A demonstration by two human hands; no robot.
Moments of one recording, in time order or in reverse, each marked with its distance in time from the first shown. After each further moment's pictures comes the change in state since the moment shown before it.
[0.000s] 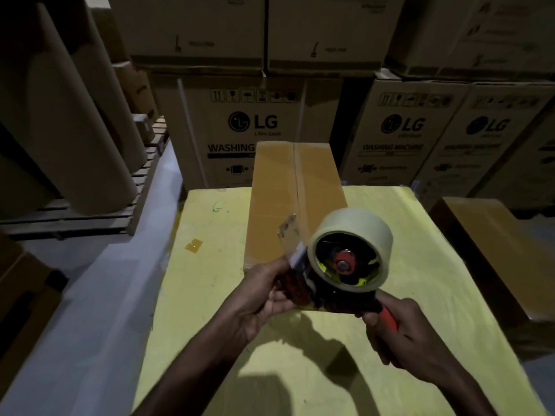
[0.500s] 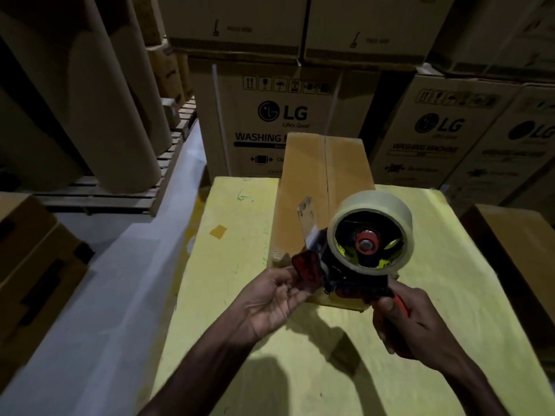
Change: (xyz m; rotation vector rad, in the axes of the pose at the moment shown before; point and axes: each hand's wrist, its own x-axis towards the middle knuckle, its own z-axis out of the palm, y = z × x) left_hand 0.007 -0.016 -0.045 -0.616 -0.083 -0.141; right_hand 0.031 0.001 0.026 0.008 -0.082 -0.032
